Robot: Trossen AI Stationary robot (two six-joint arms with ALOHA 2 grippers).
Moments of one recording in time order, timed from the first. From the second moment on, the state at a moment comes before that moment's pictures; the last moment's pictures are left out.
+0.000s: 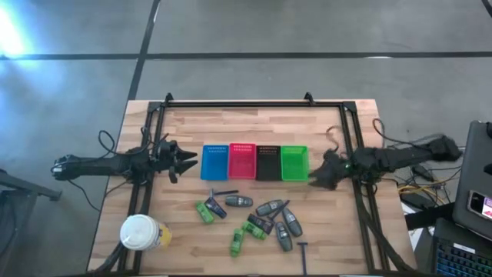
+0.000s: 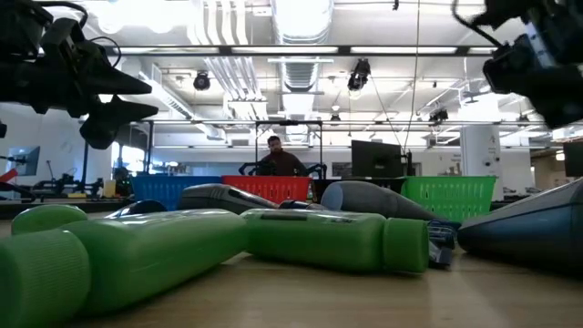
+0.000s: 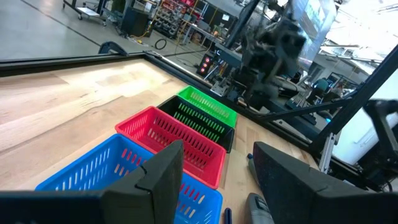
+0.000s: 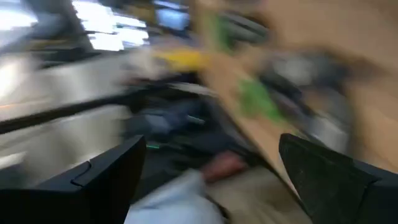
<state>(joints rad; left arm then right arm) 0.02 0.17 0.01 0.04 -0.18 -0.50 0.24 0.50 0.27 -0.08 -0.09 1.81</state>
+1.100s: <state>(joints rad) 0.02 0.17 0.01 0.04 -0.18 -0.50 0.70 1.90 1.23 -0.61 -0.31 2.03</state>
